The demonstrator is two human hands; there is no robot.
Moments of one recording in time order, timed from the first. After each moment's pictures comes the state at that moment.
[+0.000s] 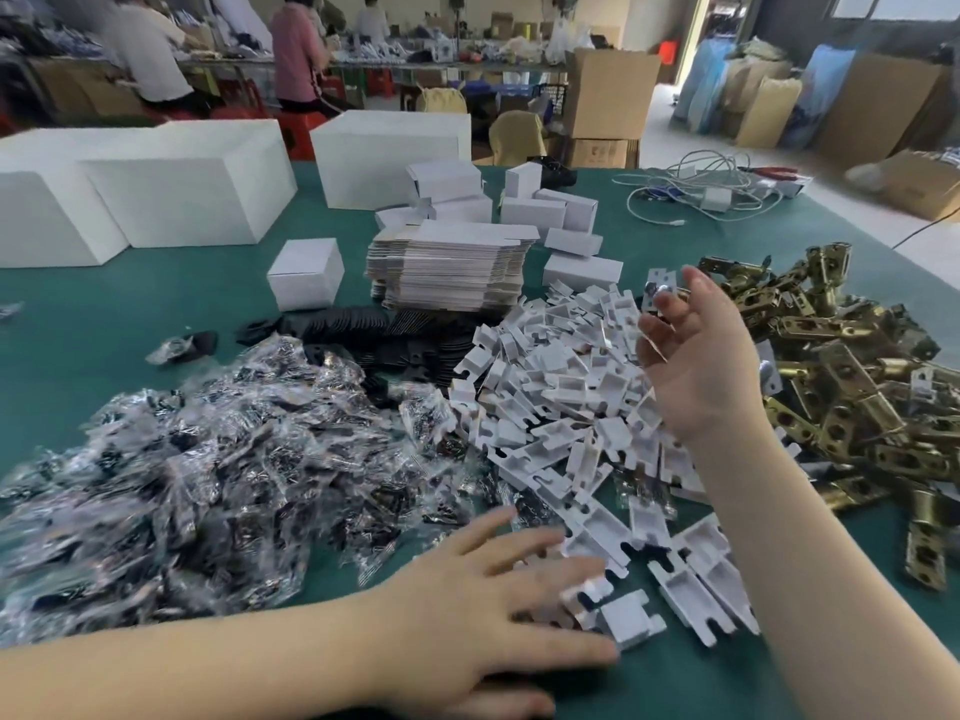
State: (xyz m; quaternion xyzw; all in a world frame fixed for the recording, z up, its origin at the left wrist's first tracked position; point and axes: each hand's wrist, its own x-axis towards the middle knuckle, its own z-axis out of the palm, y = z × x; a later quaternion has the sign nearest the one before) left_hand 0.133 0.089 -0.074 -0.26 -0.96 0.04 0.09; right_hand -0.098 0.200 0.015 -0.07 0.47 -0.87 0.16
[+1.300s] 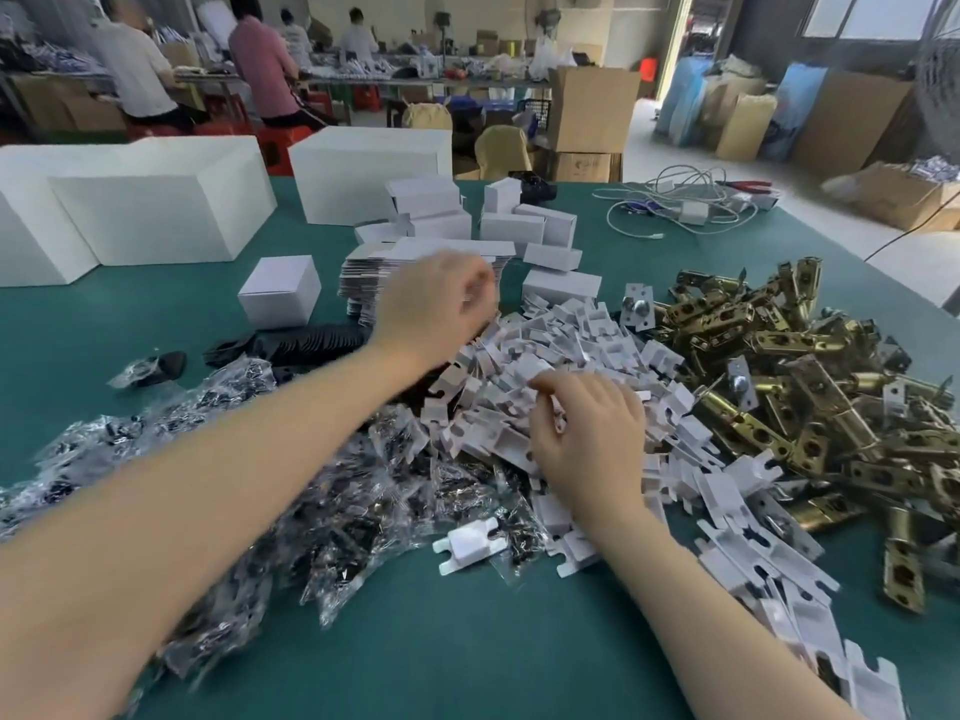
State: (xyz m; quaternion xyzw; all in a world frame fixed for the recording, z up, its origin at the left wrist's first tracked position) left_hand -0.039 -0.015 0.021 0.08 -0.94 -0.07 0.33; right_hand -0.063 0.177 -0.051 -0.37 0.83 -0.36 -0.24
